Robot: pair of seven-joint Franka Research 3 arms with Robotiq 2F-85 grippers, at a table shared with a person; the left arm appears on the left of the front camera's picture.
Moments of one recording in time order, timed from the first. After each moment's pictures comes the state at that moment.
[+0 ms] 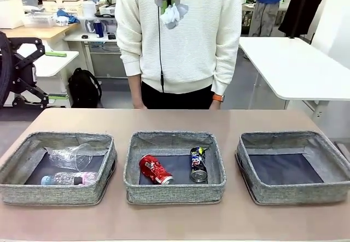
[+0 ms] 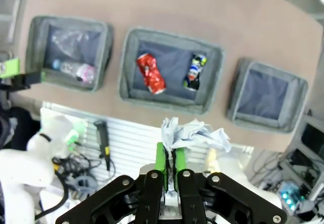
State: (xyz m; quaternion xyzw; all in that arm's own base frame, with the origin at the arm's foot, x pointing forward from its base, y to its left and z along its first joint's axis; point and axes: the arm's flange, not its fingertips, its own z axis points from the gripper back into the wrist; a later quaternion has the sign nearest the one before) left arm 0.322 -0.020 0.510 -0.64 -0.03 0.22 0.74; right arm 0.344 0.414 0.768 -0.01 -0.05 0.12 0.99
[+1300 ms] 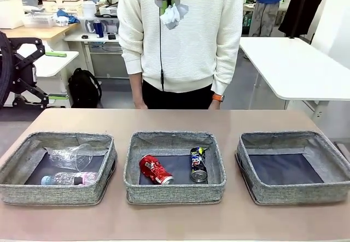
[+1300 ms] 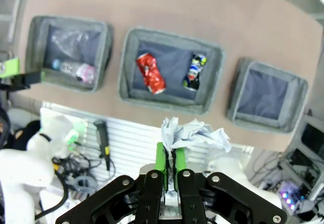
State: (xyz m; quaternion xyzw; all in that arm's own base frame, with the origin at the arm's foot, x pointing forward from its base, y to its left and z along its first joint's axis) left arm 0.322 -0.020 0.510 -0.64 -0.03 0.22 0.74; right arm 0.344 0.414 0.768 -0.01 -0.05 0.12 0.99
